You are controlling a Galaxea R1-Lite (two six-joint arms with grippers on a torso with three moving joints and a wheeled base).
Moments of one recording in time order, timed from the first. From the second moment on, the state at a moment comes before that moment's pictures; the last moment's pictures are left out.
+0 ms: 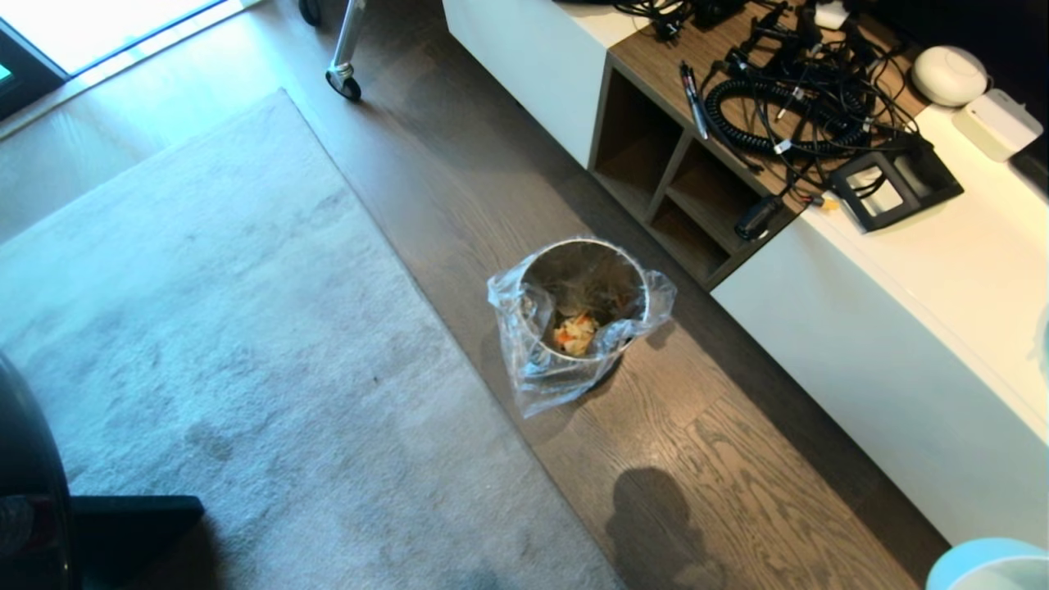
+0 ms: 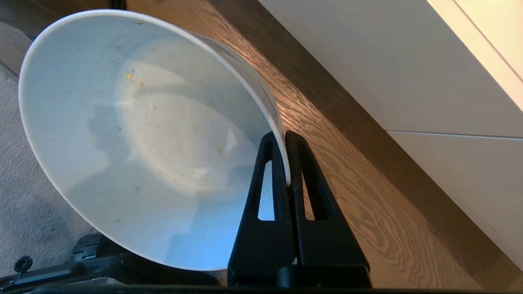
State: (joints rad) left arm 0.00 0.00 0.00 0.00 0.01 -0.06; right arm -0.19 0.28 0.00 -0.02 -0.01 0.02
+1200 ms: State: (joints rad) left arm 0.00 0.00 0.00 0.00 0.01 -0.05; right arm -0.19 0.28 0.00 -0.02 -0.01 0.02
